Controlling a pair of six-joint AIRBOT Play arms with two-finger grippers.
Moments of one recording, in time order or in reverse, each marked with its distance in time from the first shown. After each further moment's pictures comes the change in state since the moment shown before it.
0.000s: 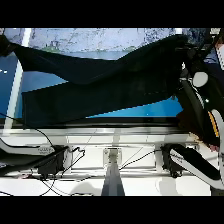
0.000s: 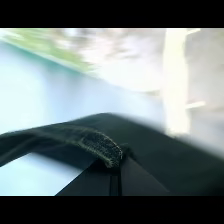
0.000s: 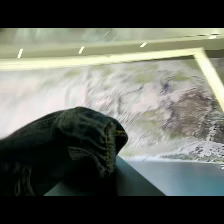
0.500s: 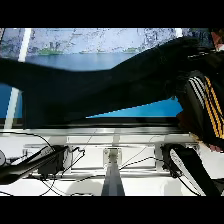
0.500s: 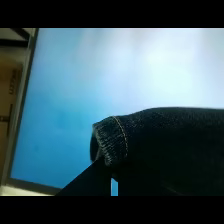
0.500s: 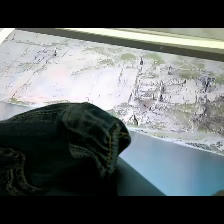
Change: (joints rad) left arm 0.080 0.350 -0.002 0.556 -0.229 0.154; right arm 0.000 0.333 0.150 -0.109 0.595 0.101
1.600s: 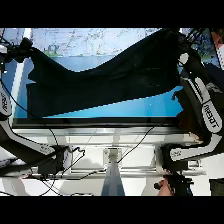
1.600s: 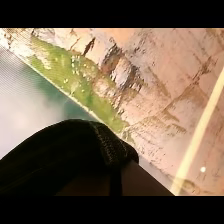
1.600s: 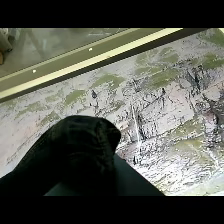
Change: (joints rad) left arm -0.276 -0.622 -0.002 -0.433 0.718 -0.650; right arm -0.013 -0.901 0.243 -0.019 -0.796 0.399
